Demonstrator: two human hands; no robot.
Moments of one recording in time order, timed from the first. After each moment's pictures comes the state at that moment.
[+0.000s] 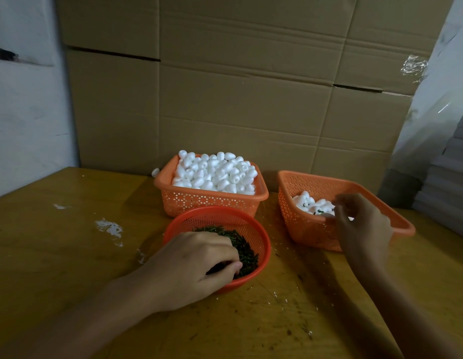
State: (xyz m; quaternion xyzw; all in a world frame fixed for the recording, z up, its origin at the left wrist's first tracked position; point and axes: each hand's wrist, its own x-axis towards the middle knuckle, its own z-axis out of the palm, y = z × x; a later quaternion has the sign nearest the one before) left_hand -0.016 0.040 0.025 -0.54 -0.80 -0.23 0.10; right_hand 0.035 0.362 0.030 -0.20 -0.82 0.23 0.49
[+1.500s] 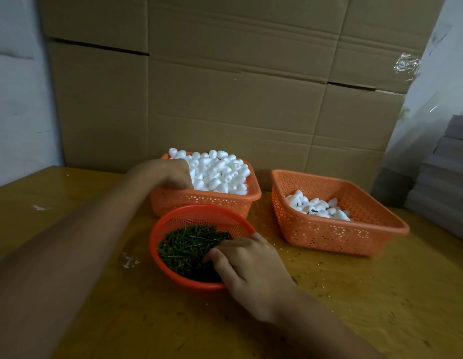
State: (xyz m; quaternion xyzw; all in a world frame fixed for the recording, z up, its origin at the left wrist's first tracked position) left_hand -0.167 0.073 0.103 -0.20 -0.97 -0.13 -0.06; right_hand 0.037 0.218 0.013 0.13 -0.98 0.10 0.14
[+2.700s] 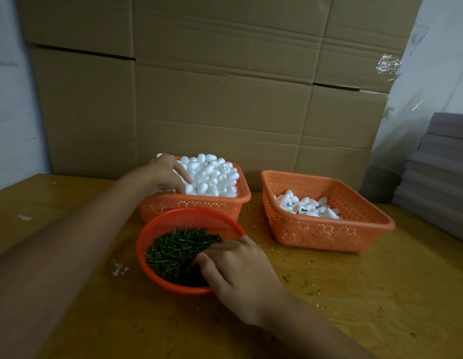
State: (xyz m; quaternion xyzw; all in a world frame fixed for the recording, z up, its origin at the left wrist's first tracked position) left_hand -0.183 0.081 0.086 -0.17 -0.89 -0.42 -0.05; right_hand 0.039 0.214 0.015 0.12 -0.98 0.09 0.14
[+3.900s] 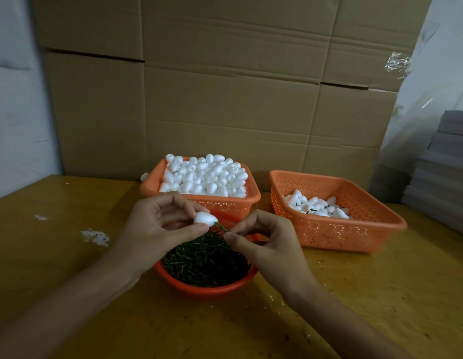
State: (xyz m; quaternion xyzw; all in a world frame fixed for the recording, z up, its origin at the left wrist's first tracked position) left_hand -0.054 0.028 0.034 -0.35 -0.64 -0.69 0.00; right_hand 0.034 0.236 0.022 0.06 -0.80 0.54 0.25
